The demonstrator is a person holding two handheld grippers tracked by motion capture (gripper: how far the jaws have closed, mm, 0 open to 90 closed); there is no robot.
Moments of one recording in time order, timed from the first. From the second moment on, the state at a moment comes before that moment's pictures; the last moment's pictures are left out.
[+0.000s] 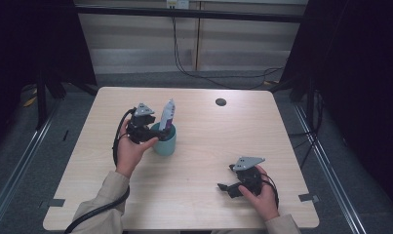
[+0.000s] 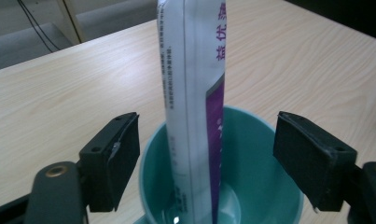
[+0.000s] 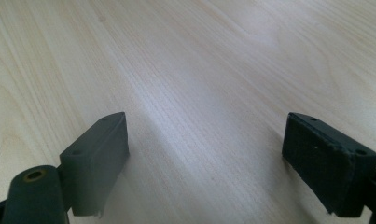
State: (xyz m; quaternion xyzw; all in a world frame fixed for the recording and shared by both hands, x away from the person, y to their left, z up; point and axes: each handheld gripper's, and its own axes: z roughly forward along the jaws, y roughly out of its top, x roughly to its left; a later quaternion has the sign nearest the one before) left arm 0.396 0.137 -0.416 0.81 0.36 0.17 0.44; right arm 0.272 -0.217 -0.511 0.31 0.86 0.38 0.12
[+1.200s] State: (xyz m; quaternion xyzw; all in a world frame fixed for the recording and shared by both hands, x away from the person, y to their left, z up) left arm 0.360 0.213 -0.435 0.81 0.37 0.14 0.43; right arm 0.272 -0.217 -0.511 0.31 0.86 0.38 0.12
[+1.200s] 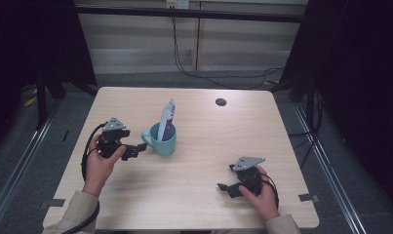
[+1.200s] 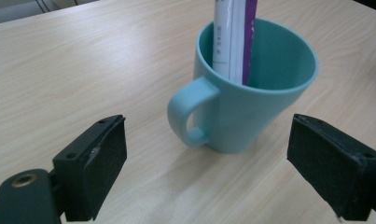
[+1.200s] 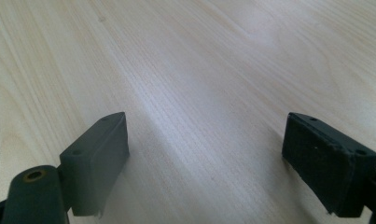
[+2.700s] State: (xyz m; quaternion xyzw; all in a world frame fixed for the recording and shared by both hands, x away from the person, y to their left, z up) left arm 0.326 0.211 -0.509 0.85 0.35 0.14 0.37; right arm 0.272 -0.217 -0.511 0.31 0.86 0.38 0.12
